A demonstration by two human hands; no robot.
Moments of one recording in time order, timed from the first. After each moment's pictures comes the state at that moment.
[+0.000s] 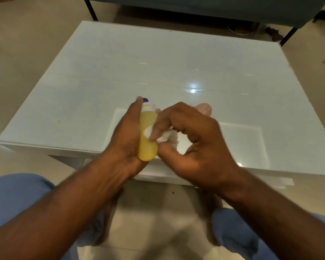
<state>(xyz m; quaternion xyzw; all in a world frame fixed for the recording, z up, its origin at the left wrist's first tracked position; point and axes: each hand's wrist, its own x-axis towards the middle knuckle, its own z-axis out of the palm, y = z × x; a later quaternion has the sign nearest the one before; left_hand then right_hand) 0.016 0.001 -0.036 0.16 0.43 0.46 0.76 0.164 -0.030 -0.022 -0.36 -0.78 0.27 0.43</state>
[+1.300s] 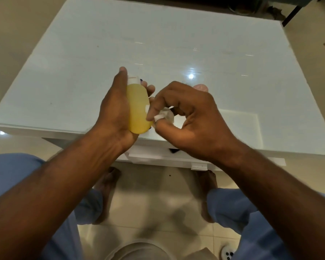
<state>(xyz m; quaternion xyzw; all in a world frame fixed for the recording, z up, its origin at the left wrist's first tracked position) 0.011 0.006 -0.037 0.18 0.45 0.49 0.73 0.173 -0.028 -0.026 -0.41 -0.76 0.30 0.40</state>
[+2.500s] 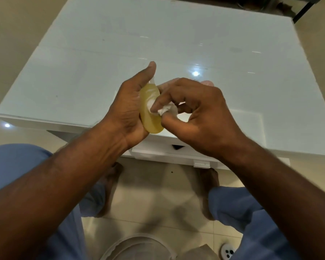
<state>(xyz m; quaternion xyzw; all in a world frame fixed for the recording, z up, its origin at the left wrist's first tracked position) 0.014 -0.001 -0.034 0.27 0.34 0.41 0.80 0.176 -0.027 -0.026 -0.43 -0.77 0.29 0.37</state>
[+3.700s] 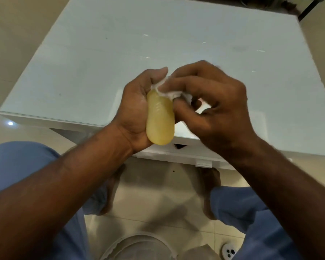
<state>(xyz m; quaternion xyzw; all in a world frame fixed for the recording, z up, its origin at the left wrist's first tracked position) 0.024 -0.006 -0.036 0.20 0.20 0.42 0.86 0.180 -0.025 -0.019 -0.40 -0.80 0.13 0.43</state>
